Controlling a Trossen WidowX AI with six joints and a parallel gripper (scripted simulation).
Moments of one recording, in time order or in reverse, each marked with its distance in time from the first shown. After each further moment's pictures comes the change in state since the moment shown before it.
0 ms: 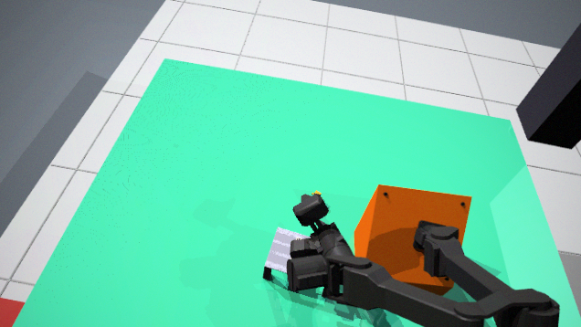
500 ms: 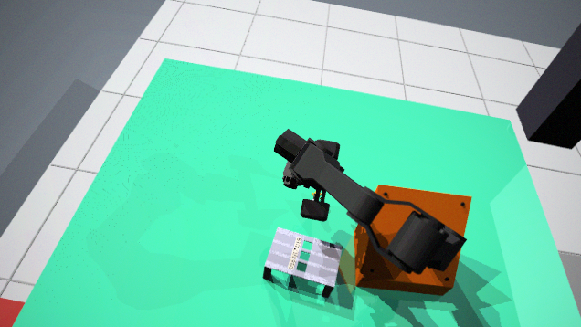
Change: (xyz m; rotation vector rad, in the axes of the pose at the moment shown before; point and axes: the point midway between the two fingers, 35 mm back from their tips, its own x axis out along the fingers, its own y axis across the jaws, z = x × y) arm 0.106 0.008 -0.049 0.698 0.228 0.876
